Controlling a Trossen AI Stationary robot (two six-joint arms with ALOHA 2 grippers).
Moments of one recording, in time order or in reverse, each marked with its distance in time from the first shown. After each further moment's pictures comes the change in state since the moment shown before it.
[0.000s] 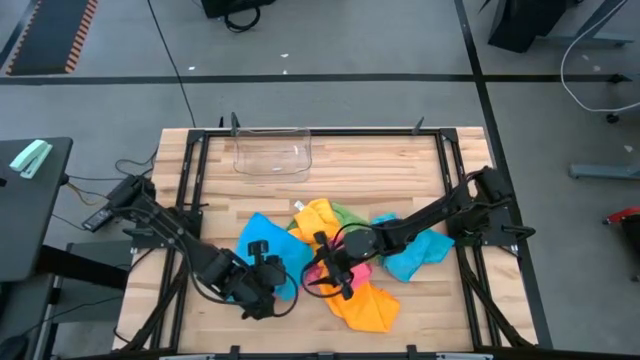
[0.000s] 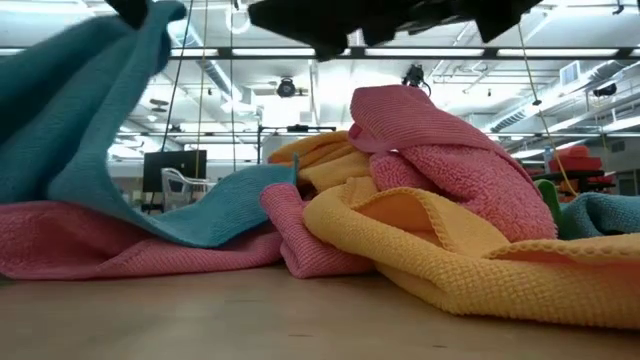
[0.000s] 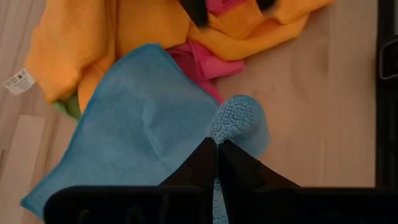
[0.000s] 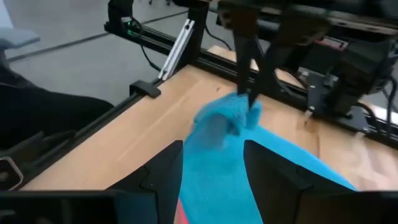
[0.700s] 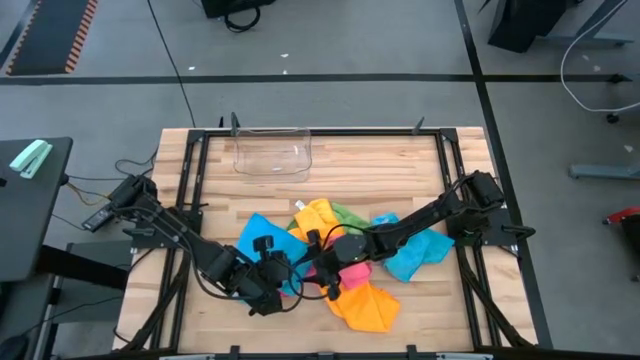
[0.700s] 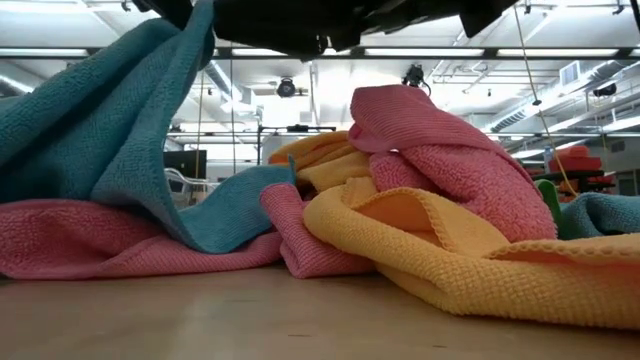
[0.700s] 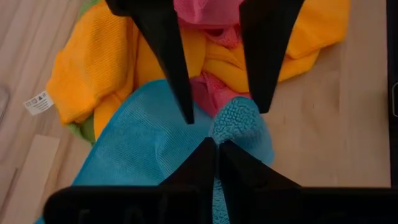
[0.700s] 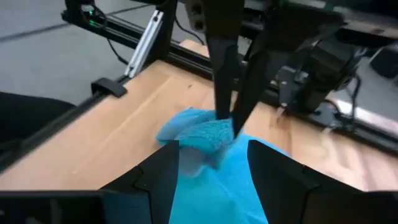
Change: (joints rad) left arm 0.029 0.006 0.000 0.064 -0.074 0.023; right arm 0.004 0.072 0.096 -0.025 0.139 -0.037
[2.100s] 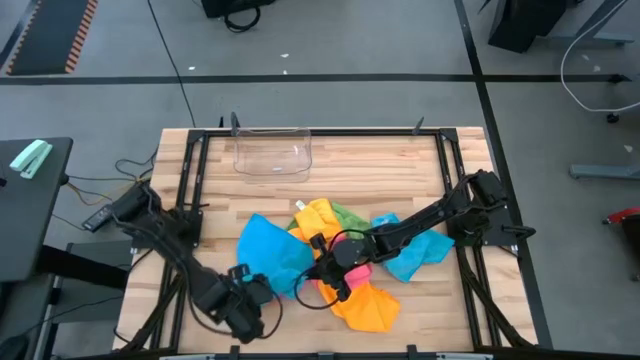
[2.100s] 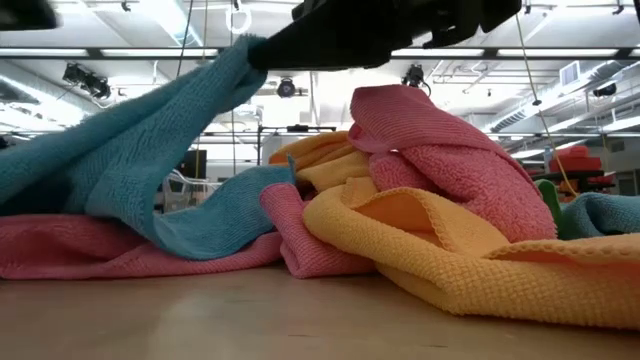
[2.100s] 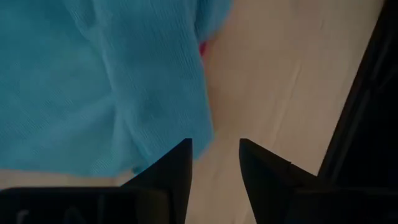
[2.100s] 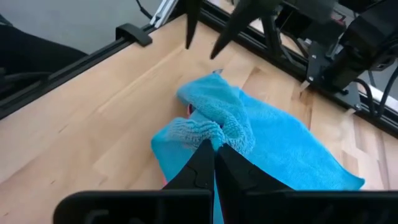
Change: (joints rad) left arm -0.176 0.094 -0.035 -0.109 0.281 -0.426; right arm 0.016 -0.030 -0.002 -0.203 -0.039 -0.081
